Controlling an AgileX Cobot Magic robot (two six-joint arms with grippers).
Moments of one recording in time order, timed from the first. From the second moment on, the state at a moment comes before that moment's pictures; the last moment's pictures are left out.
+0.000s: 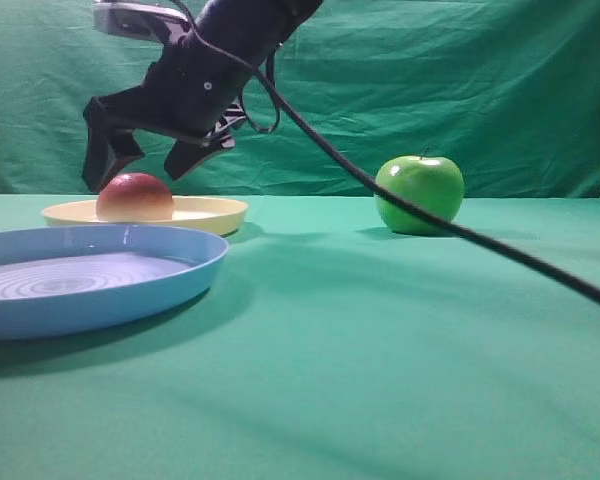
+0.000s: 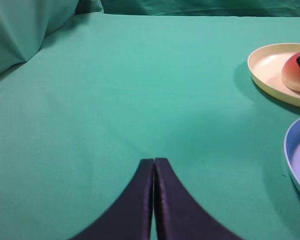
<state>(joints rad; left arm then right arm) 0.06 -0.02 0.01 0.33 0.38 -0.33 0.74 2.45 -2.06 0.55 0.52 -0.86</state>
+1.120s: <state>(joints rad) 0.06 -0.02 0.01 0.33 0.38 -0.33 0.52 1.79 -1.93 0.13 1.10 -0.30</state>
